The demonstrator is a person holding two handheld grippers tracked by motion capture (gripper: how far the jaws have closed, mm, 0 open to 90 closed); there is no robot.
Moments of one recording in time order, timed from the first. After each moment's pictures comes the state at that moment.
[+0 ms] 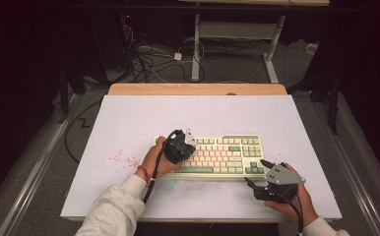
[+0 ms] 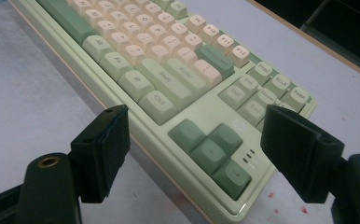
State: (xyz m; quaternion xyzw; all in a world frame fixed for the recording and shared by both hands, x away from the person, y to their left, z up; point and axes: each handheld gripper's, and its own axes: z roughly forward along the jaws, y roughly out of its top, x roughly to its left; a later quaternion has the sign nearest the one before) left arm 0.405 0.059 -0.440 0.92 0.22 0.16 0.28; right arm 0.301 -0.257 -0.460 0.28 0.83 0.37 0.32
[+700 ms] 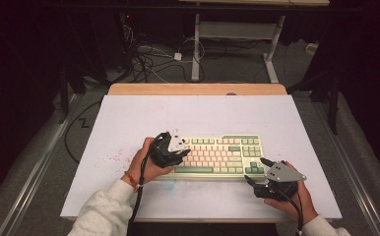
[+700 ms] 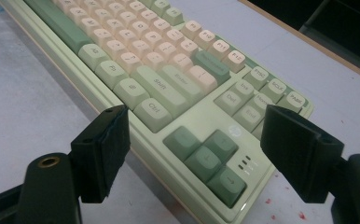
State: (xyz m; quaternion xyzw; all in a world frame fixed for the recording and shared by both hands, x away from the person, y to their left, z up) left arm 0.373 0.095 -0.425 0.89 0.21 0.24 0.33; right arm 0.307 -0.257 -0.458 0.28 0.83 0.38 0.31
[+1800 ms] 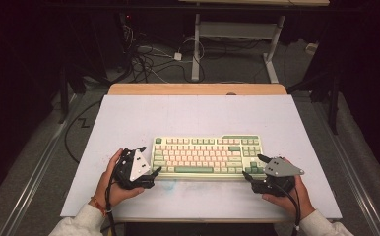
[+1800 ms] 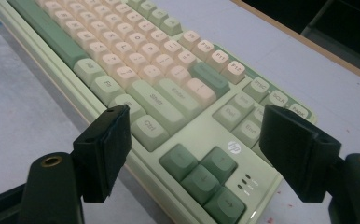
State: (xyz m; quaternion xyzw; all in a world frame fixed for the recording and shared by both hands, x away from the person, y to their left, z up) left arm 0.314 0.174 -0.454 0.85 0.25 0.32 0.33; right arm 0.317 -0.253 -0.454 0.28 0.82 0.39 0.30
